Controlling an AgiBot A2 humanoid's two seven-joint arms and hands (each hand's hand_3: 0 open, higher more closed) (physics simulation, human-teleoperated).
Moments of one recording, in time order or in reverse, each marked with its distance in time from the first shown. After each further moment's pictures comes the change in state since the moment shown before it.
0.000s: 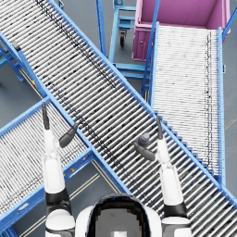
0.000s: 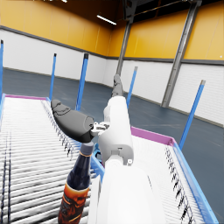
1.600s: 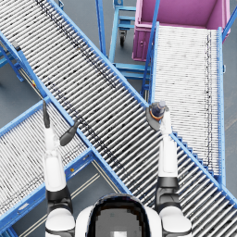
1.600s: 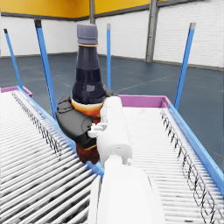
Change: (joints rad) left arm 0.044 0.021 0.012 0.014 0.000 0.000 0.000; right arm 0.415 -0.169 -0.192 -0.614 0.000 0.061 -0.005
